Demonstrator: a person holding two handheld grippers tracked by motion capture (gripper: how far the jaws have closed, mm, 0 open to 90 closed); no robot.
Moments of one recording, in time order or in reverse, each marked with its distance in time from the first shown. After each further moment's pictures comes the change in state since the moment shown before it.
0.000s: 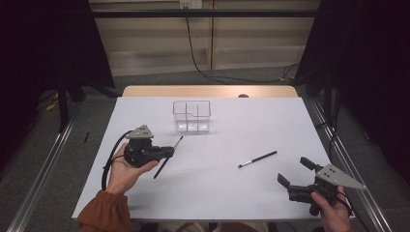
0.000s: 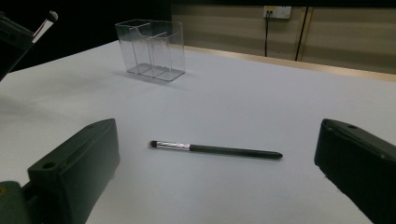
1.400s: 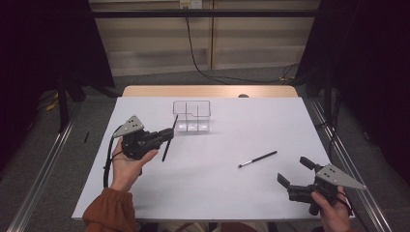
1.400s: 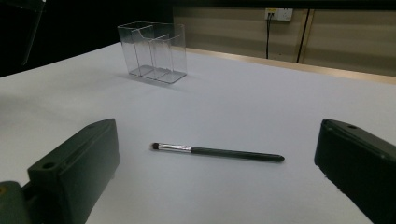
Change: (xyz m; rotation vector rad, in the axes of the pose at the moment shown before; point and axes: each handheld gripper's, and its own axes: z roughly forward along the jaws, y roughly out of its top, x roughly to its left) left arm 0.004 0.014 -0.005 -0.318 0.060 -0.022; right arm 0.001 0.001 0.000 -0.009 0.006 0.003
